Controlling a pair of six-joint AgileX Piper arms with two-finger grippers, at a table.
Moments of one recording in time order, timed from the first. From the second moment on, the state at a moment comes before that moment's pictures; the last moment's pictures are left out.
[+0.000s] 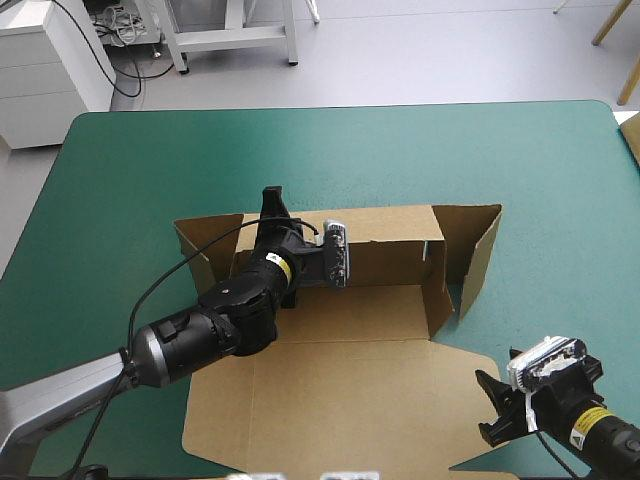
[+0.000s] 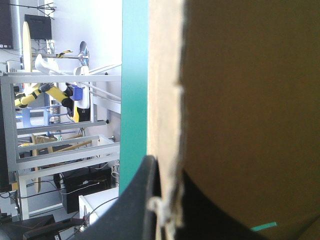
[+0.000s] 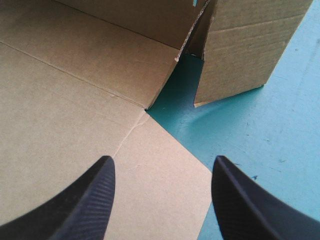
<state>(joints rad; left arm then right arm) -1.01 1.44 -1.10 1.01 0.74 0.05 0.53 0.38 -0.42 -0.06 0.71 0.01</state>
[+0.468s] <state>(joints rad) -1.01 1.43 -1.10 1.00 0.74 0.05 0.53 0.42 -0.68 -0.14 0.85 0.02</state>
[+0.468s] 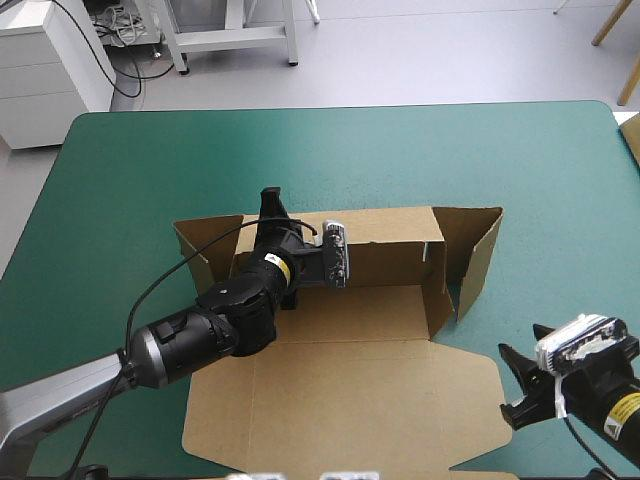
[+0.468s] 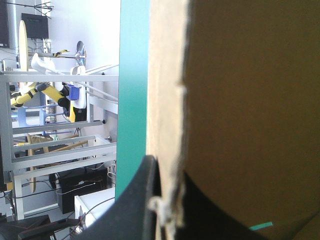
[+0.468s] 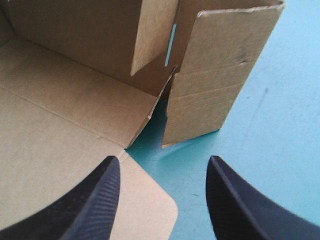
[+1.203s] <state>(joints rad) -1.04 1.43 -1.10 0.99 0.78 0.05 0.51 1.18 -1.49 -0.32 1.04 0.11</state>
